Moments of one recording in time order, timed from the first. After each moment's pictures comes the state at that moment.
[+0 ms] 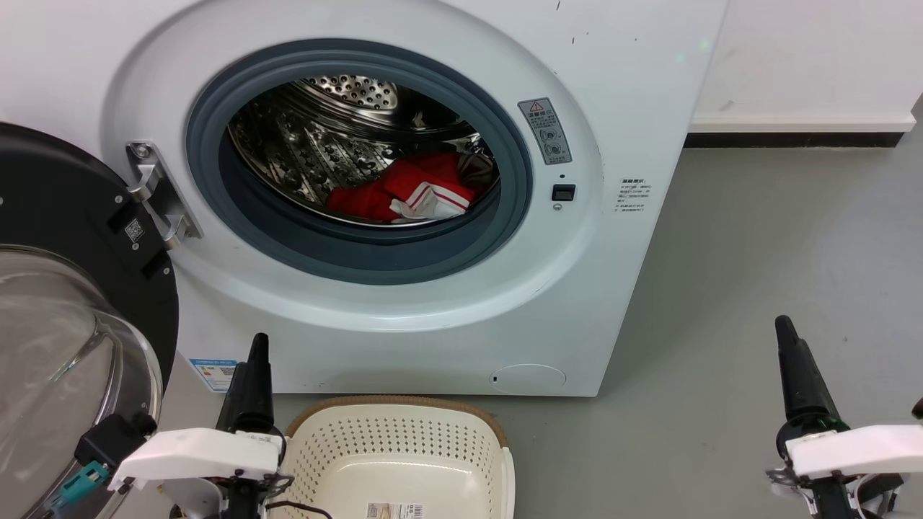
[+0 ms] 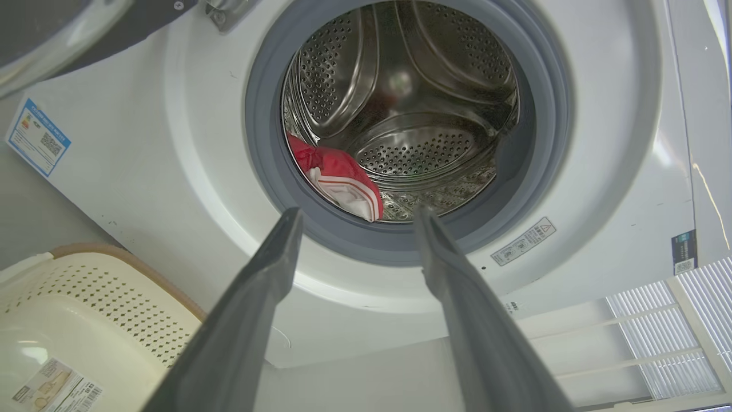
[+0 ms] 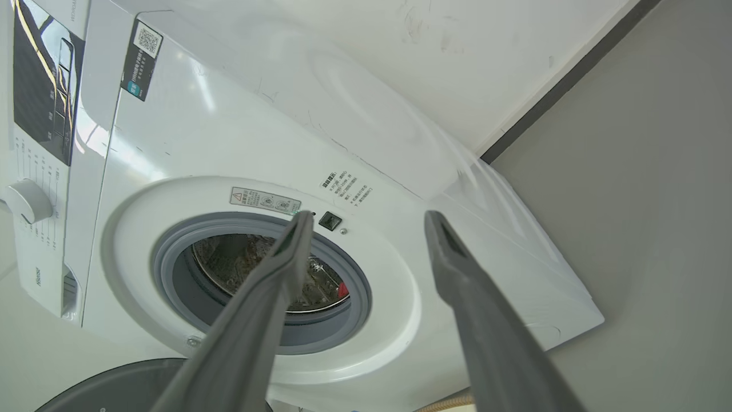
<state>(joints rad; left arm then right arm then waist) -0.05 0.05 0.05 0.12 -1.07 -0.01 -0.02 -0.03 -0.05 -0.10 0.11 1.01 0.13 -0.02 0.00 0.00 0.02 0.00</state>
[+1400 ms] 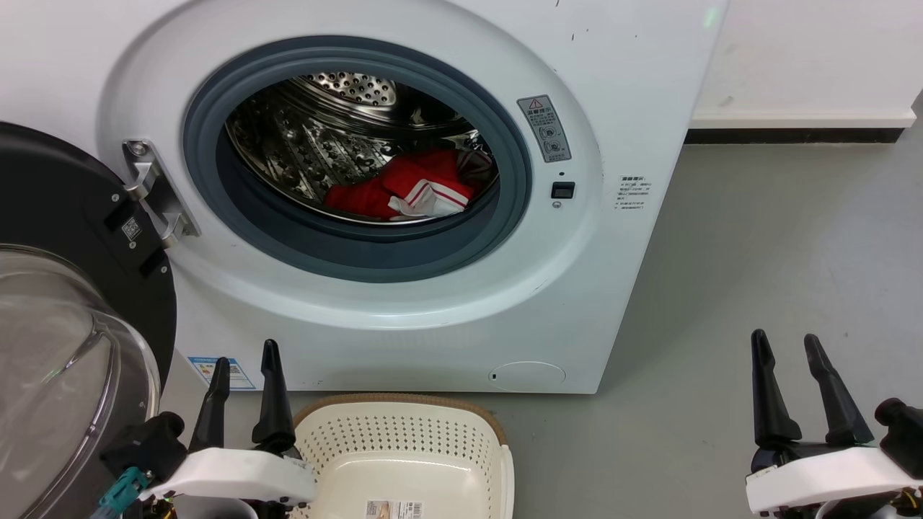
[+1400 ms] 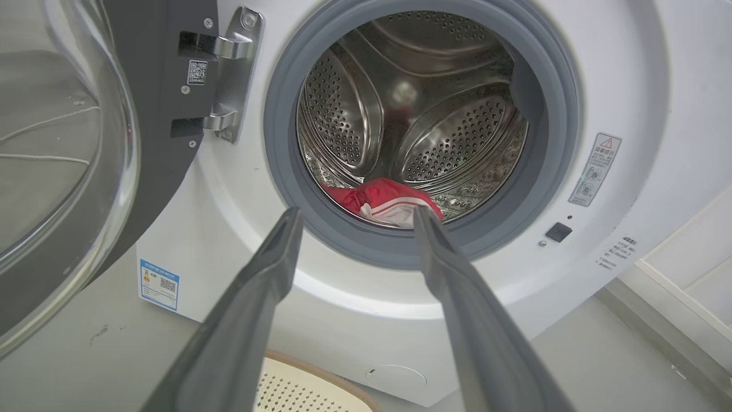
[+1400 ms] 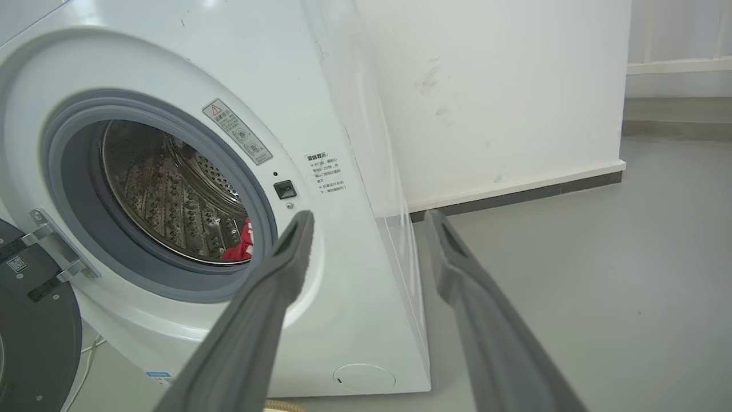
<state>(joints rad) 0.02 0.05 0.00 0.04 -0.51 0.03 -0.15 0.05 -0.05 -0.06 0.01 0.35 0.13 -0.15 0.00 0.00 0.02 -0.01</state>
